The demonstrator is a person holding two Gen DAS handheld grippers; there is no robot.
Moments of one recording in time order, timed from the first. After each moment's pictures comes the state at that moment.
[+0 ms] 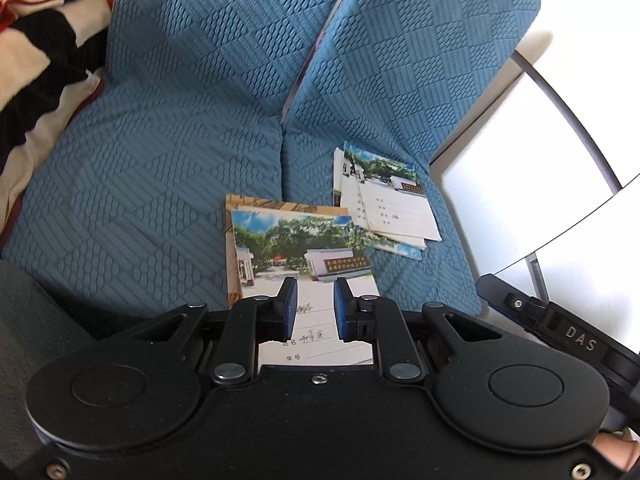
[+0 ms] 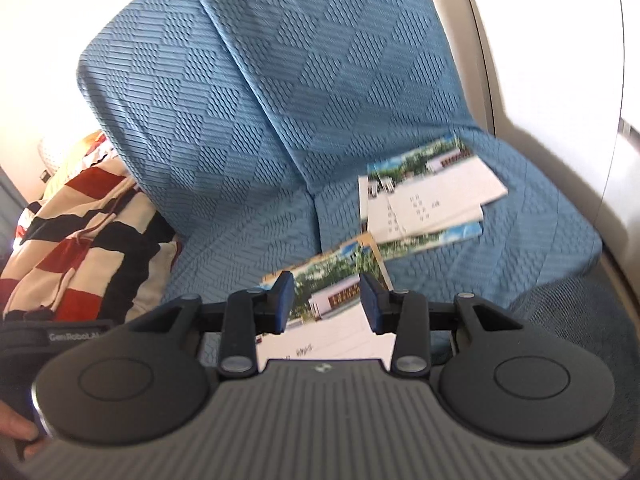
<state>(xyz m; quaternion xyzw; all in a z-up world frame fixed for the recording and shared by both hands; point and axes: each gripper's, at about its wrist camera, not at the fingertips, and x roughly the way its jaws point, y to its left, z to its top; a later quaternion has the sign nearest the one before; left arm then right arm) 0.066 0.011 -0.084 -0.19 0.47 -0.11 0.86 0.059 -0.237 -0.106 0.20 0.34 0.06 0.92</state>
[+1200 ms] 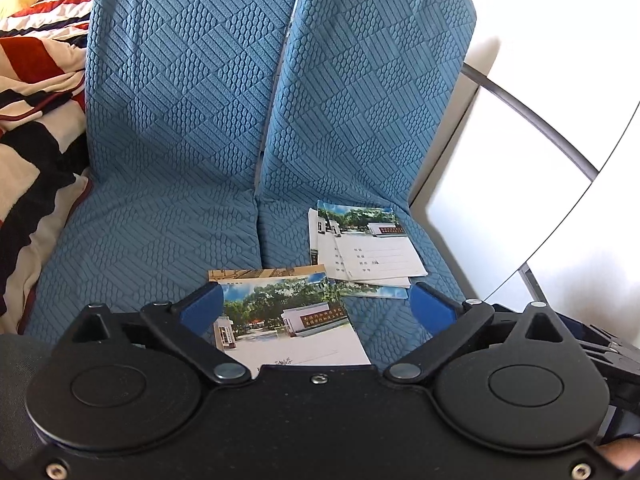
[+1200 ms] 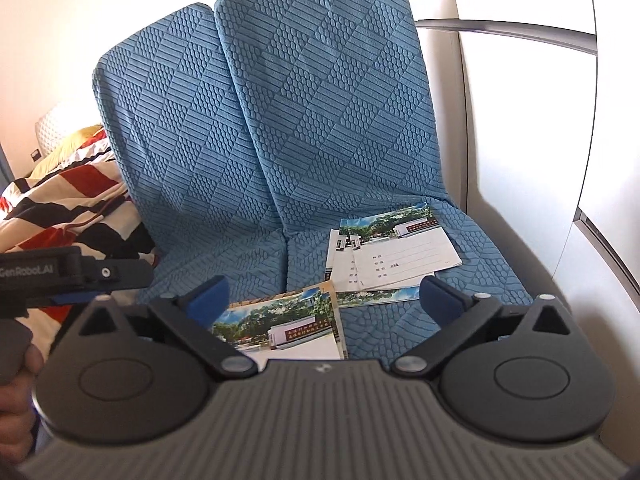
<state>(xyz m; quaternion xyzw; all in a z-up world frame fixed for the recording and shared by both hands) 0.050 -0.045 -0.034 -0.10 0.39 -0.11 0.91 0.034 -0.258 -0.079 0.12 0.29 0.04 0.95</state>
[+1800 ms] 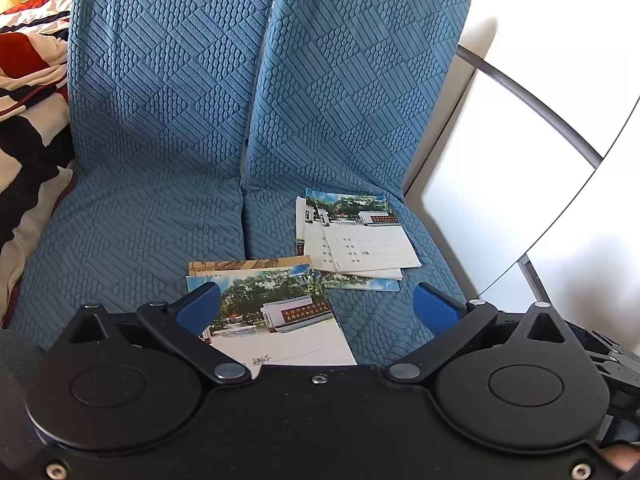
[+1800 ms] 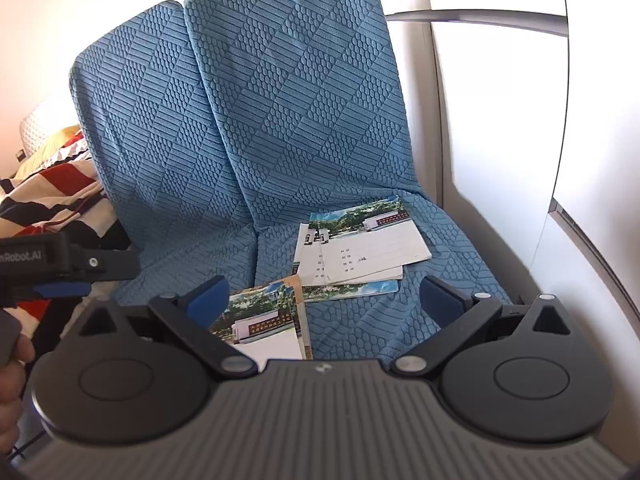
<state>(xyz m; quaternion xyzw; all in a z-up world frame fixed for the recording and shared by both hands) 0.061 -0.078 -0.046 -0.10 0.40 -0.12 0.90 0.034 -0.286 -0.093 0.12 0.30 0.02 0.95</state>
